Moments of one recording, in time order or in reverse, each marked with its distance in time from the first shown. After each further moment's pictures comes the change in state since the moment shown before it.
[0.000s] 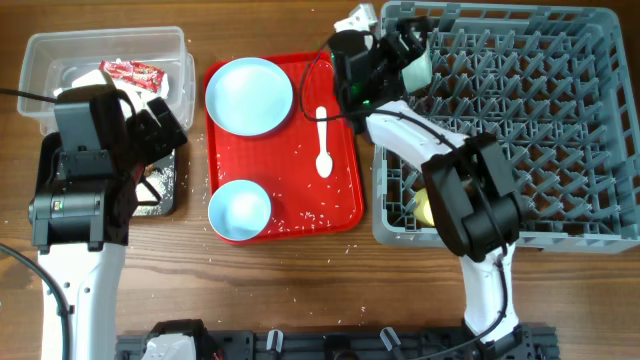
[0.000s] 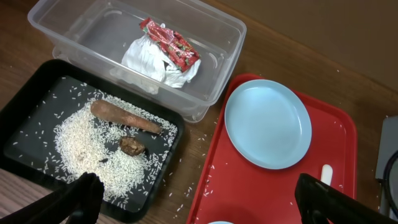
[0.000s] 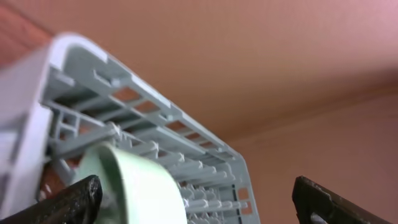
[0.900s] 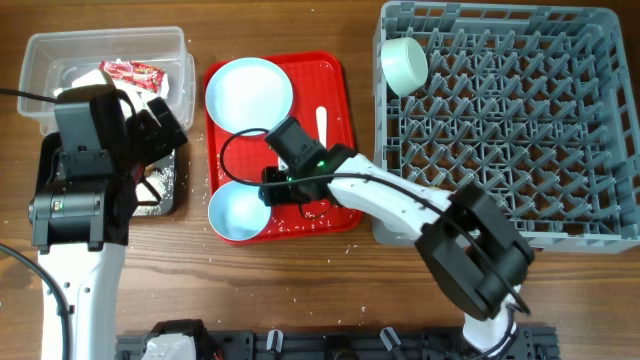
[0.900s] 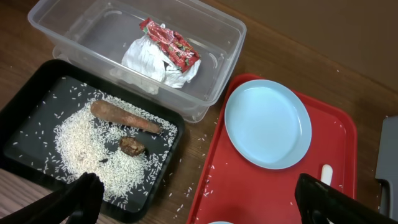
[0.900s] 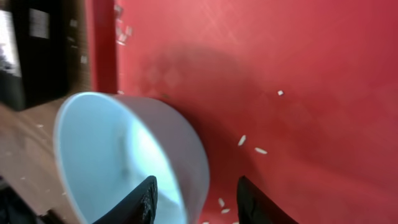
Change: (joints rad) left arm 0.000 0.000 0.000 0.000 0.000 0.000; right arm 0.323 -0.208 -0.188 -0.775 -1.445 1.483
